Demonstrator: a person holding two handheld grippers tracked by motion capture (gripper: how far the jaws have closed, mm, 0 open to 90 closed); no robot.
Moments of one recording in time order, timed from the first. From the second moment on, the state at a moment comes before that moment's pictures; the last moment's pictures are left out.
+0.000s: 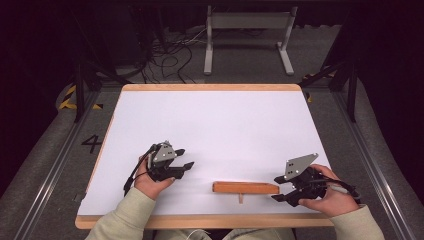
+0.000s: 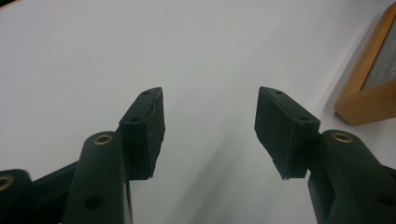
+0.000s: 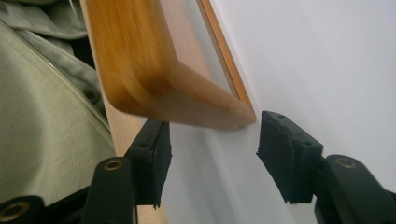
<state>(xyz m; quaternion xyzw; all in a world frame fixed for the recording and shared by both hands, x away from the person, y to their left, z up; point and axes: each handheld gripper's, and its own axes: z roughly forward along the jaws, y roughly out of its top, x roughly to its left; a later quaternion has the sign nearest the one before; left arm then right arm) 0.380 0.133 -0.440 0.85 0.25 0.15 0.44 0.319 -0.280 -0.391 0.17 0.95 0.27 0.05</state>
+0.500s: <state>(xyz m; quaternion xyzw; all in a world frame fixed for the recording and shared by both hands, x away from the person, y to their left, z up) 0.381 0.133 -0.441 0.85 0.26 0.15 0.44 0.325 -0.283 -0.422 0.18 0.95 0.25 0.01</state>
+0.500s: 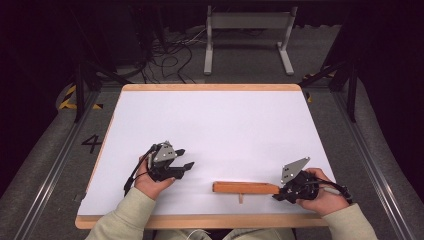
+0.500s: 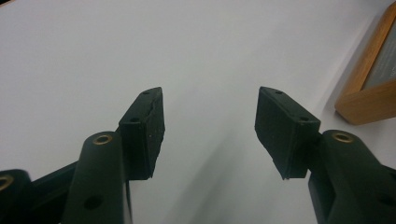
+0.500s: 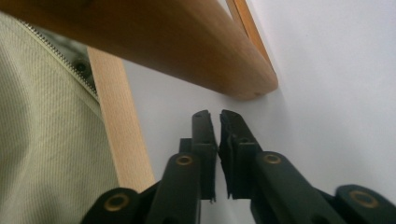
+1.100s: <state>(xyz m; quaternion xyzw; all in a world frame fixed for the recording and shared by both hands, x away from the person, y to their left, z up) 0.381 0.132 -0.442 0.85 0.26 0.15 0.44 0.332 -0.284 -0.432 0.18 0.94 0.29 -0.01</state>
